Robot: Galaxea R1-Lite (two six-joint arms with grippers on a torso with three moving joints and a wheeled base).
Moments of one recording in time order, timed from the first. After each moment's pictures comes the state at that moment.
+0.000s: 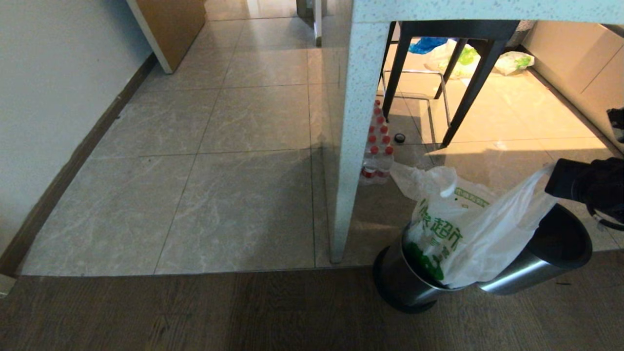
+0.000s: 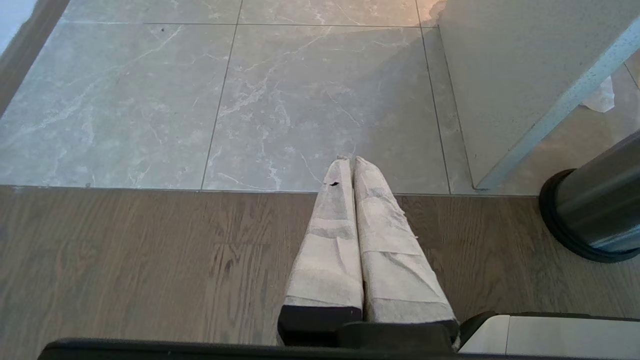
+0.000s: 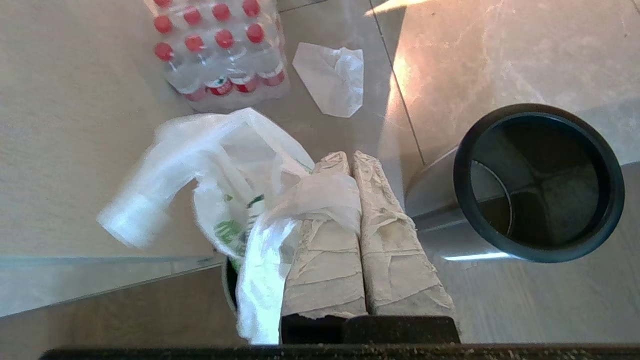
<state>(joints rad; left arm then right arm) 0.00 0.00 0.00 0.00 0.00 -0.02 0.03 1.38 -0.70 -0.52 -0.17 0.15</state>
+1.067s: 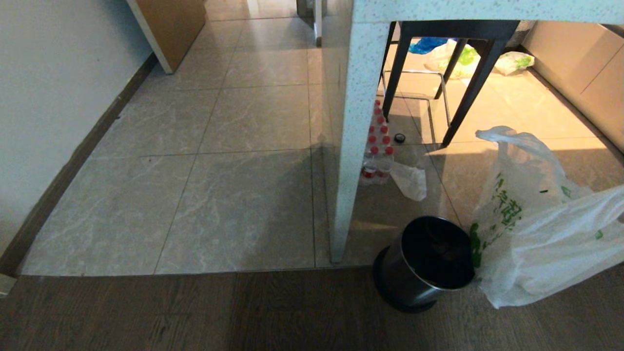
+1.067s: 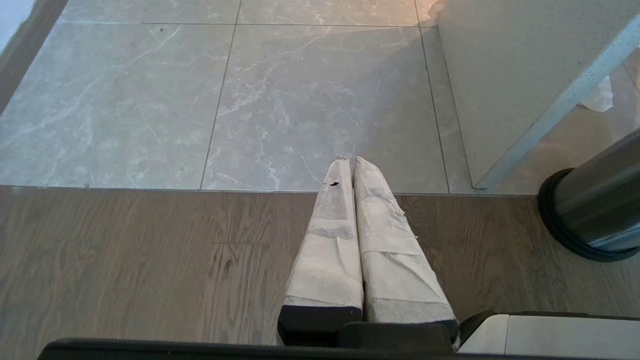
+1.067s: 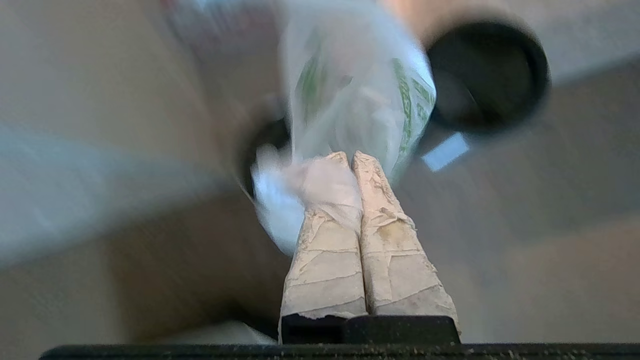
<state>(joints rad) 0.00 0.00 0.00 0.00 0.00 -0.02 0.03 0.94 -0.98 0.36 -0.15 0.24</state>
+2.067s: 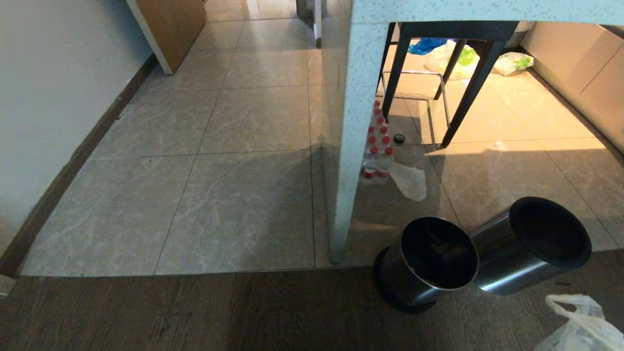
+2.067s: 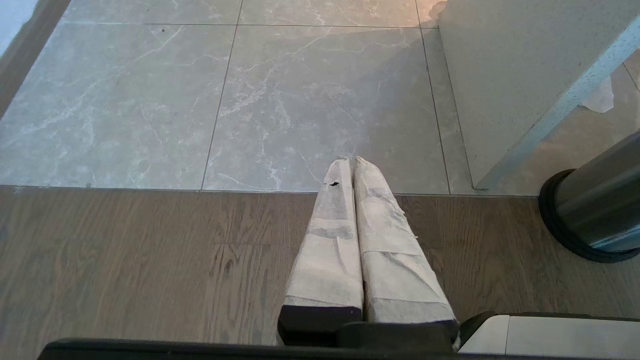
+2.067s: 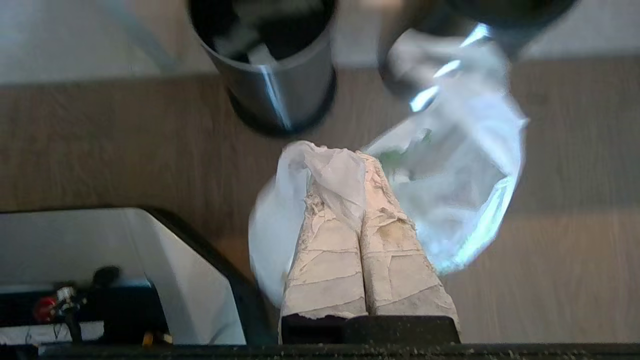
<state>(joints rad) 0.00 0.00 0.00 0.00 0.00 -0.02 -0.02 0.23 -0.10 0.18 -0.05 -0.04</state>
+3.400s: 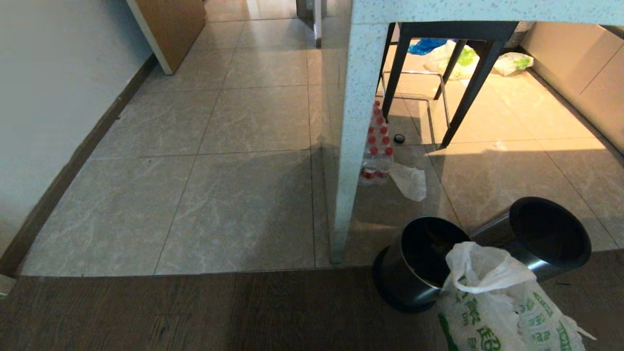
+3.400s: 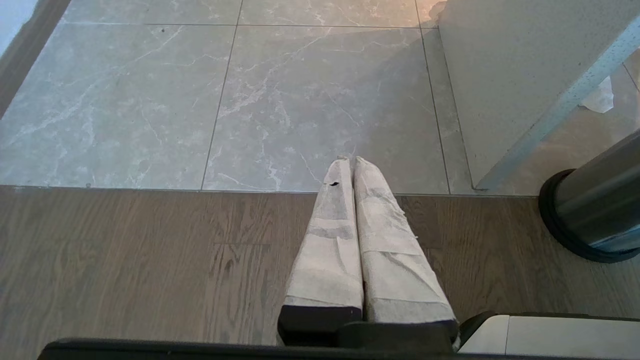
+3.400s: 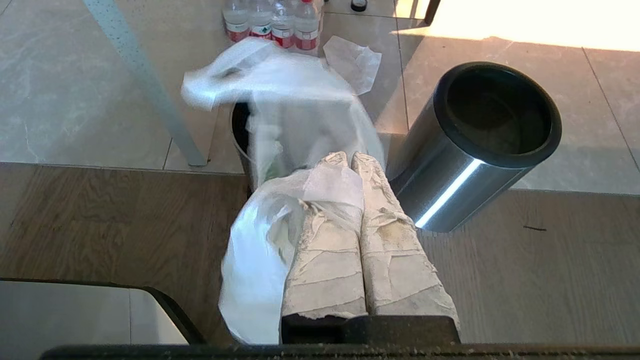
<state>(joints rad) 0.00 0.00 0.00 0.00 0.00 -0.02 0.00 0.00 0.00 -0.01 0.02 -0.11</state>
